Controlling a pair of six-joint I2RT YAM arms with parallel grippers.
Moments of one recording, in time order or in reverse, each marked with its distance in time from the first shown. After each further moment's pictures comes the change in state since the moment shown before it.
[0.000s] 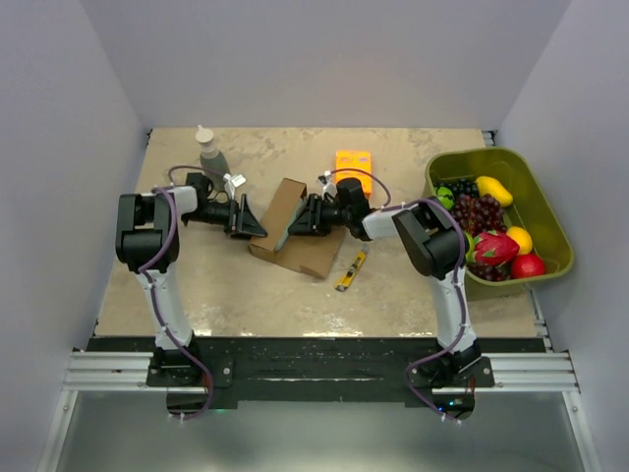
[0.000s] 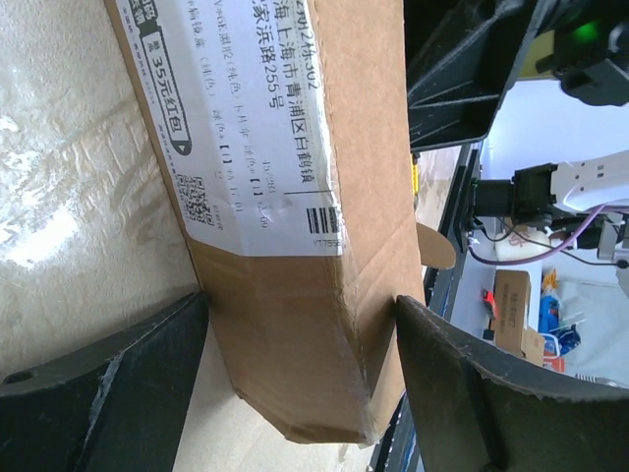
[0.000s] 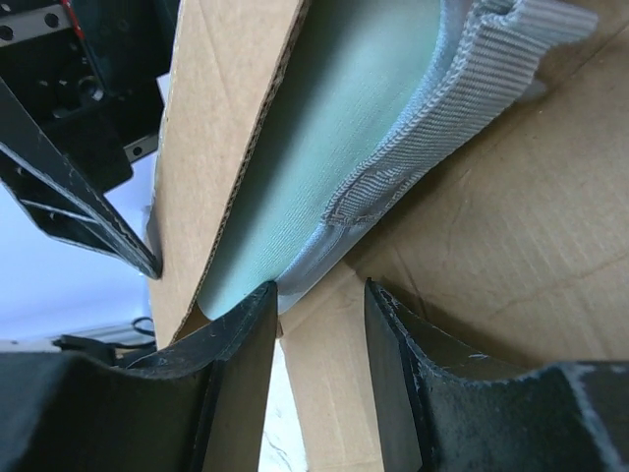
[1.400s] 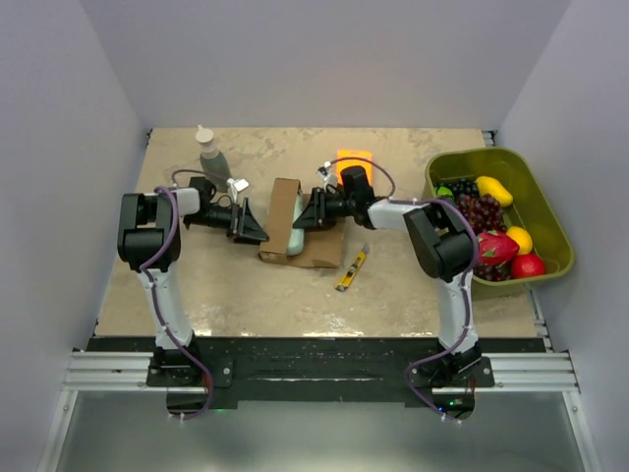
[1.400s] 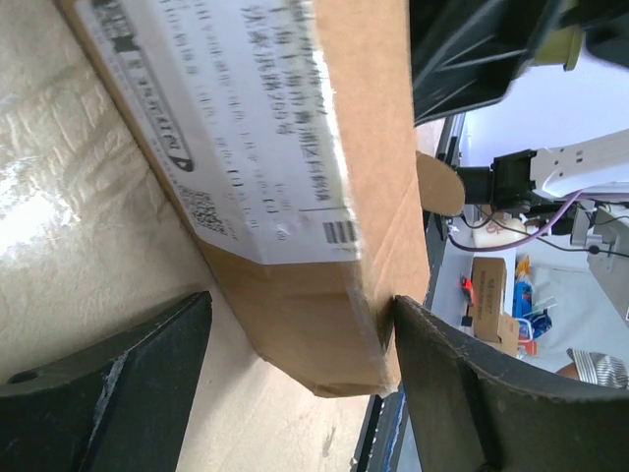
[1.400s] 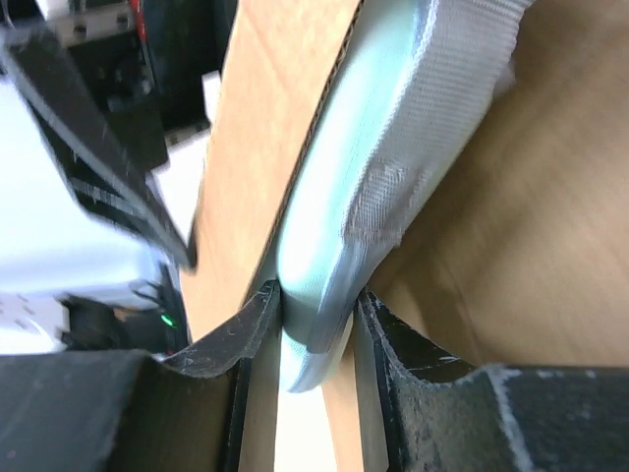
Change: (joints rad) left arm -0.009 0.014 -0.016 -0.034 0.022 0.025; right arm -0.027 -0.015 0.069 -0.106 -0.091 -0.092
